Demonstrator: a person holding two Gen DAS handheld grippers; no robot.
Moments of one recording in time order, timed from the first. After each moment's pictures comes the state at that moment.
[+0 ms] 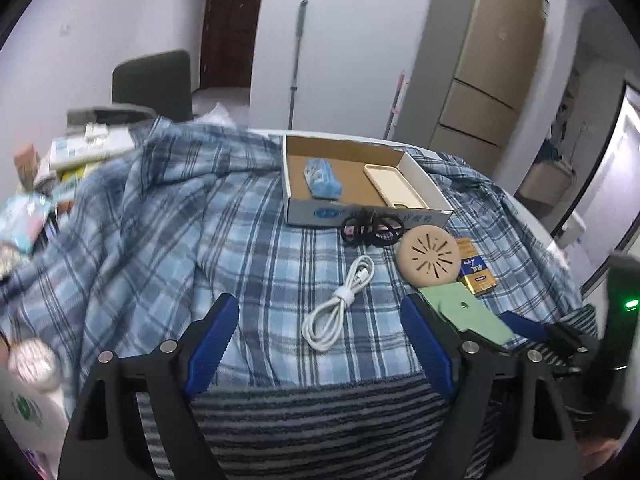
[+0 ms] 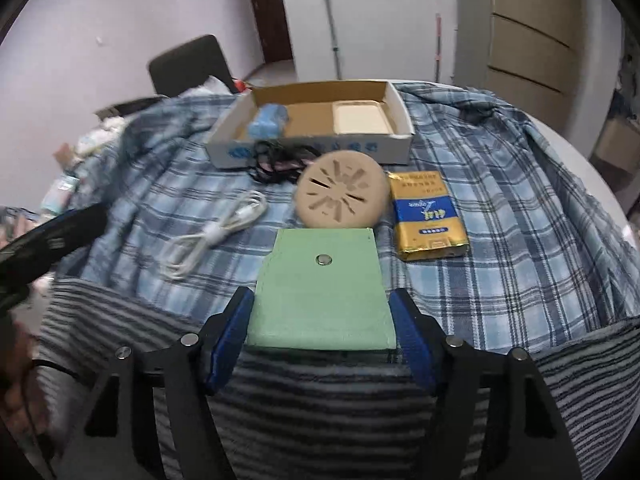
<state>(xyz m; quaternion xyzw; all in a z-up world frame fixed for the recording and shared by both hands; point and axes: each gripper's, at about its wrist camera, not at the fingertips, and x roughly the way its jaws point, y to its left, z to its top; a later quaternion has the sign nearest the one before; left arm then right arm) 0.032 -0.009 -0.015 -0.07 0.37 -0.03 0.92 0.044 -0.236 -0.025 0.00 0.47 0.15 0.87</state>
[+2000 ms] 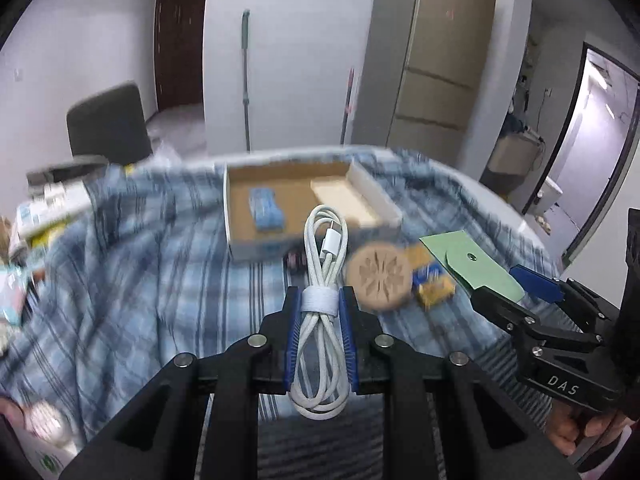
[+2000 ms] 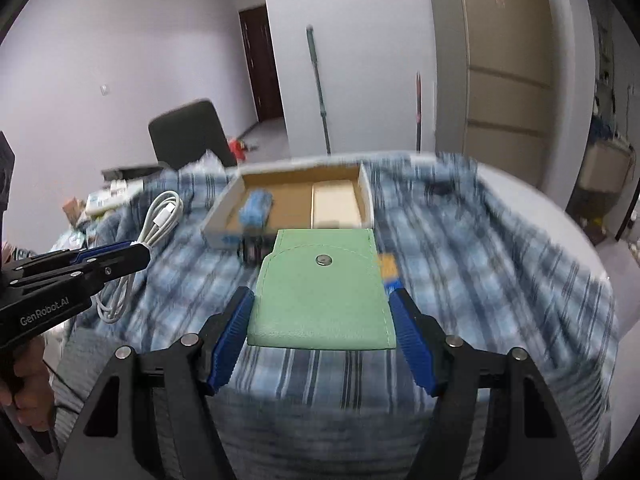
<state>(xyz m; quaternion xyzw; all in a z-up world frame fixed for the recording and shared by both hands) 0.055 -0.047 0.029 -0.02 0.36 -0.10 0.93 0.042 -0.264 0.038 0.01 0.35 0.13 0.93</state>
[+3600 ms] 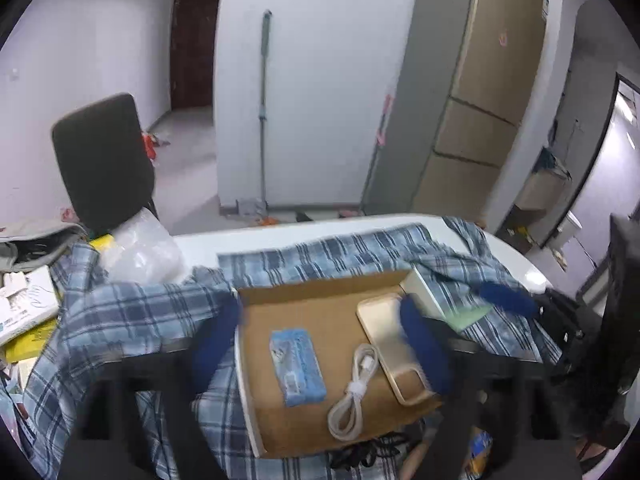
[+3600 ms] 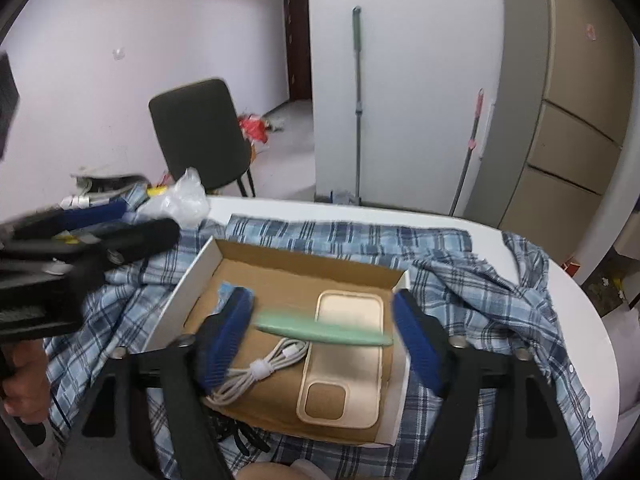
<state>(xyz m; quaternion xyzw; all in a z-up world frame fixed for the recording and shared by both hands) 0.276 -0.019 0.042 -0.05 0.35 -0.07 0.93 0.268 -0.201 0.029 -0.06 0.39 0.19 0.90</state>
